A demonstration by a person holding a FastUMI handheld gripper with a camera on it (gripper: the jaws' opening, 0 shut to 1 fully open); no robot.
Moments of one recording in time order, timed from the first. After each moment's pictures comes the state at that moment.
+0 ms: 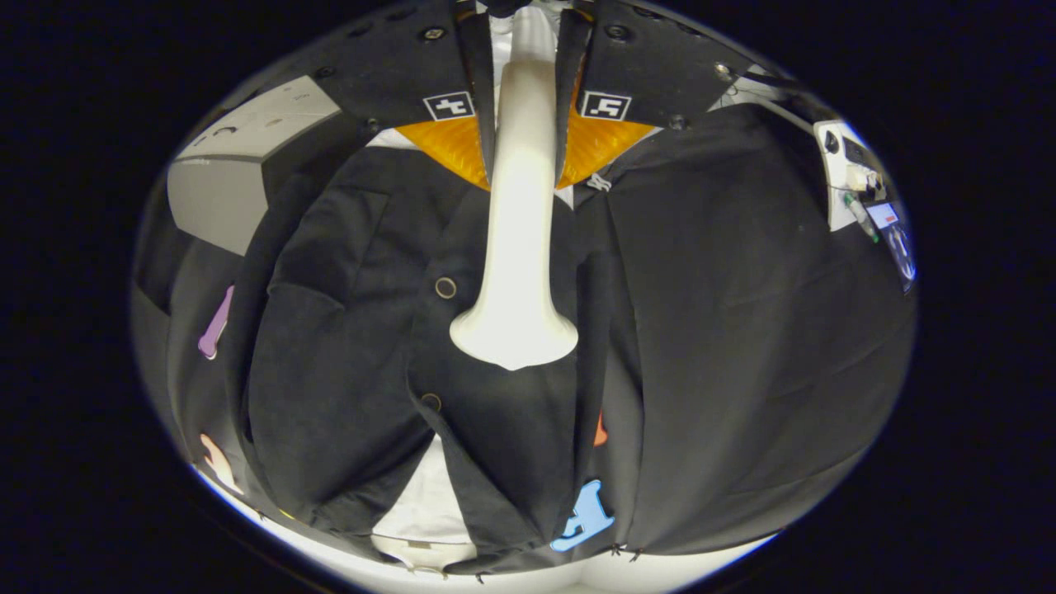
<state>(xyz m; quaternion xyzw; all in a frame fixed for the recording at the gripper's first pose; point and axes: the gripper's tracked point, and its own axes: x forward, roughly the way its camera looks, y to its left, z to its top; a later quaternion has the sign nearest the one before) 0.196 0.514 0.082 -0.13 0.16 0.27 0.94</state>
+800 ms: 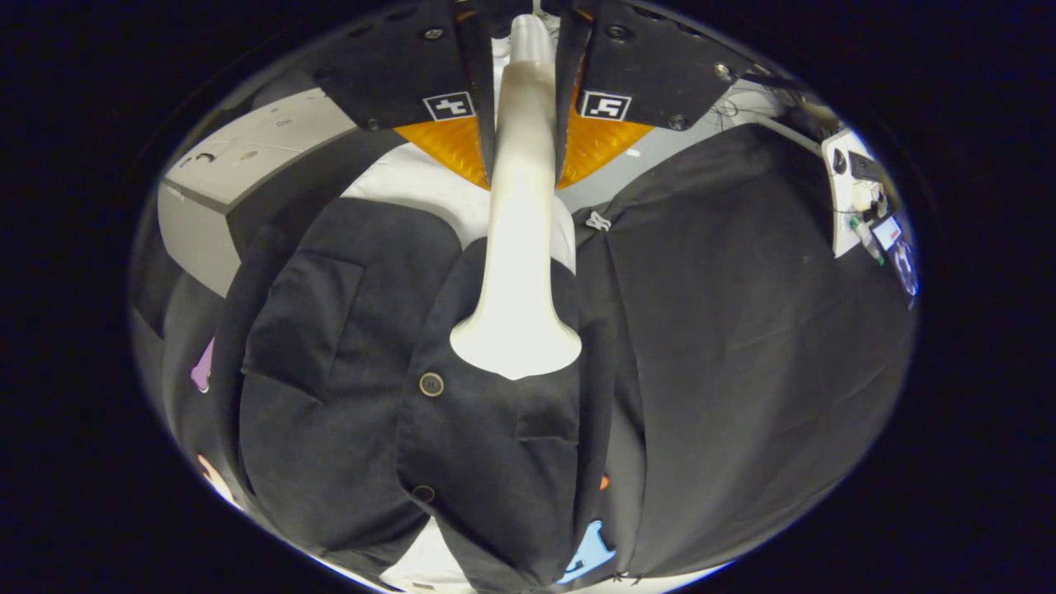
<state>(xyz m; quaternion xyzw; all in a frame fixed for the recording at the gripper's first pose) 0.205 0.502 0.003 -0.15 0.22 0.26 0.93</state>
